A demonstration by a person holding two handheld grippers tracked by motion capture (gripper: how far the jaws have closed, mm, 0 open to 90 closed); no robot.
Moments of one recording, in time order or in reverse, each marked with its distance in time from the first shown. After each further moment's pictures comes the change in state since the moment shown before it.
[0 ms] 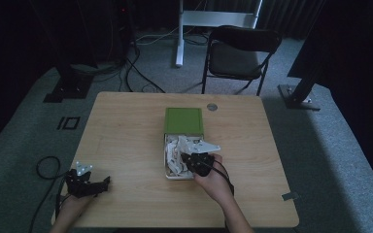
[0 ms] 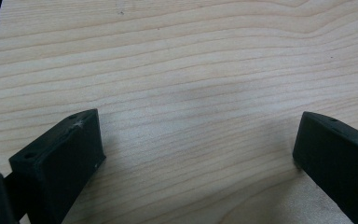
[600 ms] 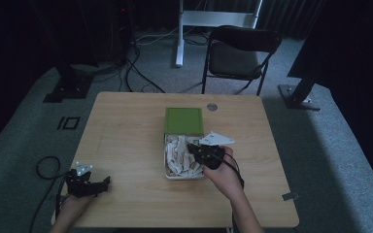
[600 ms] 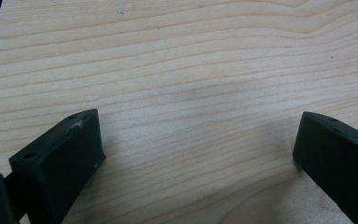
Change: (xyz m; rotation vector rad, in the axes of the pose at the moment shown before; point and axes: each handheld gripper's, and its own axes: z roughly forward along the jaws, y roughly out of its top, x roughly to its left) left arm 0.000 0.000 0.000 0.002 0.000 0.000; right arm -0.015 0.024 -0.035 -0.091 0.002 0.002
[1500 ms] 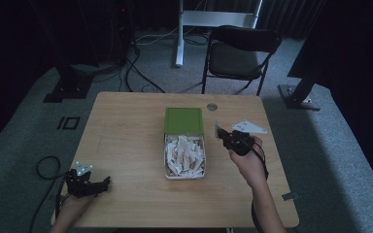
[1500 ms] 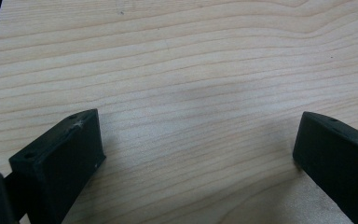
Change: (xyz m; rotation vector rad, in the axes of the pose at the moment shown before) left arm 0.000 0.000 0.000 -0.001 0.000 0.001; right arm -0.078 -0.001 -0.033 -0.068 -0.177 0.085
